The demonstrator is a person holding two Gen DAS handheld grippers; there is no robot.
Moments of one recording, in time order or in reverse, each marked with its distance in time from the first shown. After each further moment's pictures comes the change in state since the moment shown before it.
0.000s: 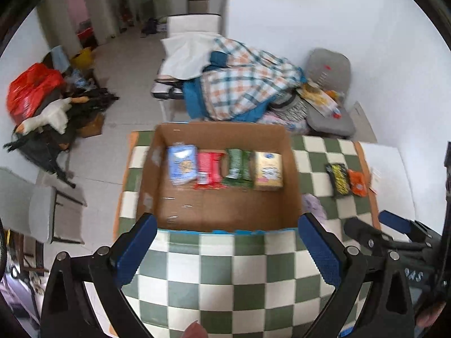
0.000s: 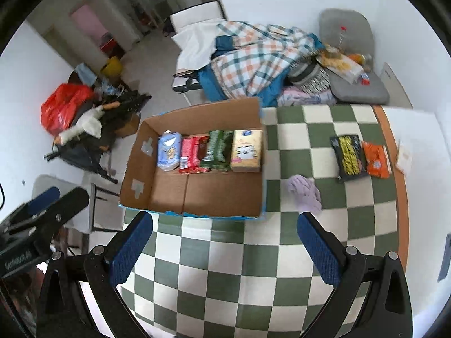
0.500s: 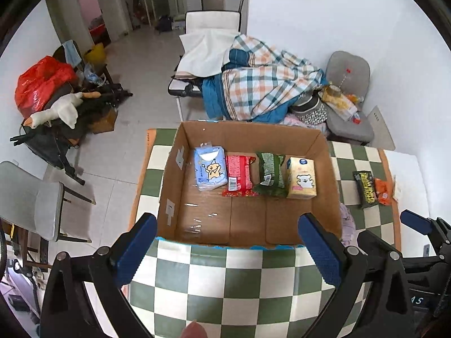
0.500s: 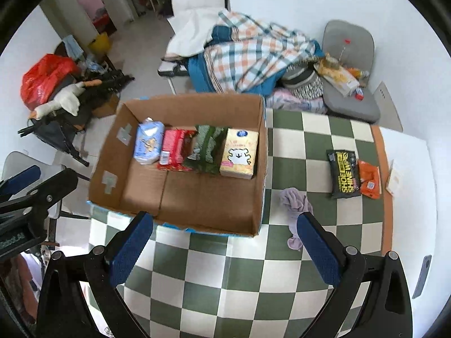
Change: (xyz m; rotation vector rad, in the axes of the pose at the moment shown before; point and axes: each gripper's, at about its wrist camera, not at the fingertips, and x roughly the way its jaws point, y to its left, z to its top) left arm 0.026 0.065 0.002 -0.060 -0.019 0.069; right arm 0.051 0.050 0.016 -0.149 0.025 -0.155
